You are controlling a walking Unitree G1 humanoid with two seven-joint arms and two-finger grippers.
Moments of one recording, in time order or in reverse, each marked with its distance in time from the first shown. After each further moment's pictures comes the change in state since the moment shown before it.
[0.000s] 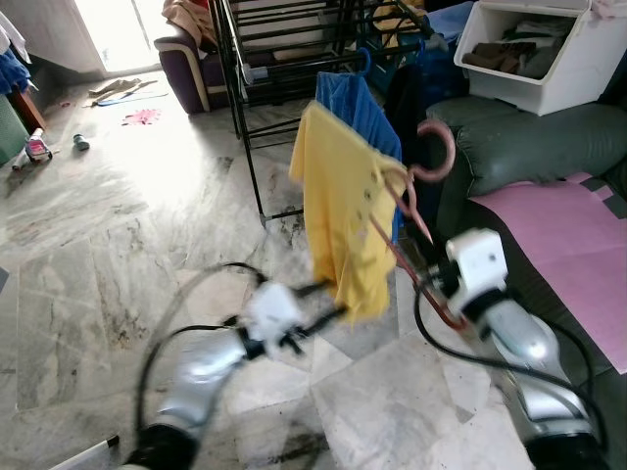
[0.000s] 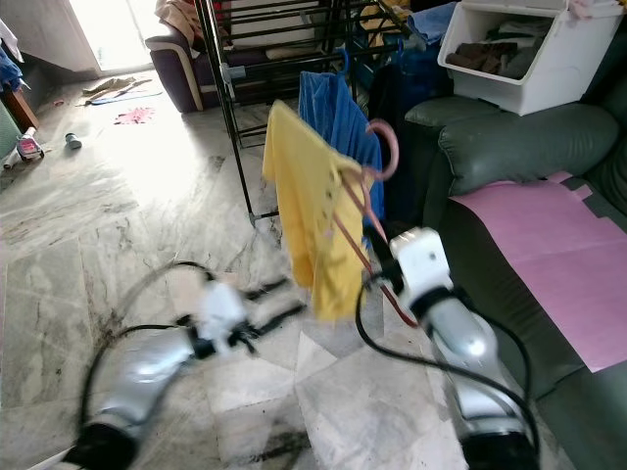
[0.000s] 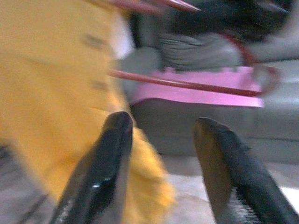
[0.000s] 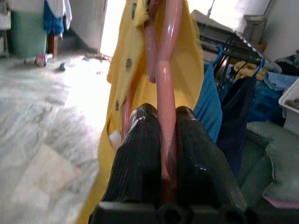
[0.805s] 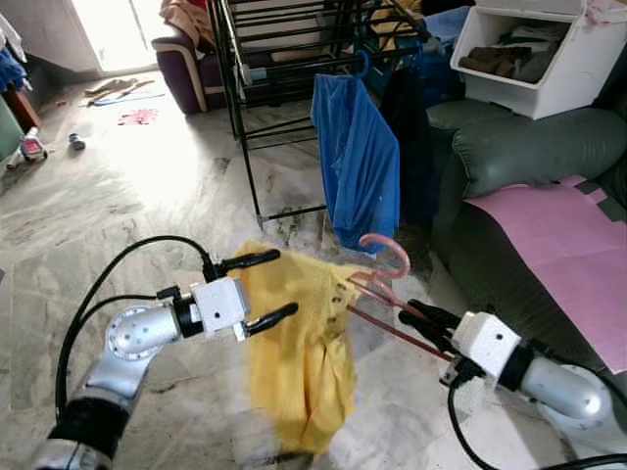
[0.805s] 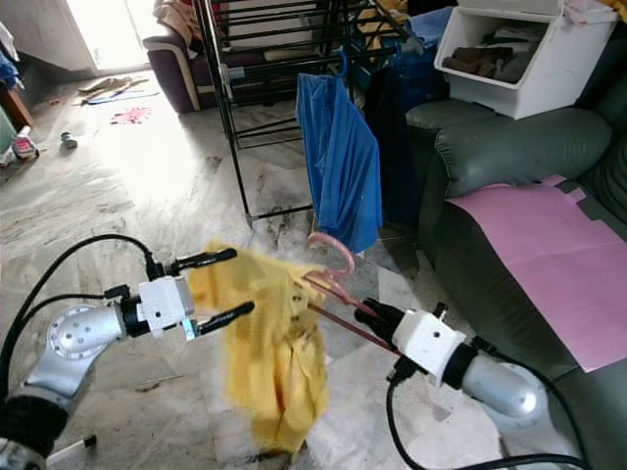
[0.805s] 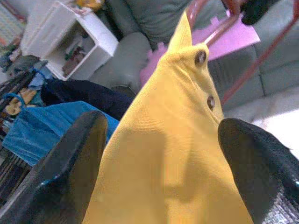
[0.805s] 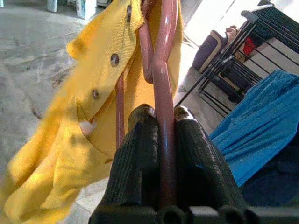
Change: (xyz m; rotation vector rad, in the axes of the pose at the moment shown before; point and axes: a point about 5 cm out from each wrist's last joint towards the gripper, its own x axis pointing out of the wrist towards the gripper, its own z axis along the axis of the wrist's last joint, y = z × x) left arm -0.036 0.048 0.019 0.394 0.102 -0.198; right arm -0.058 0.010 -0.018 -0.230 0.068 0.458
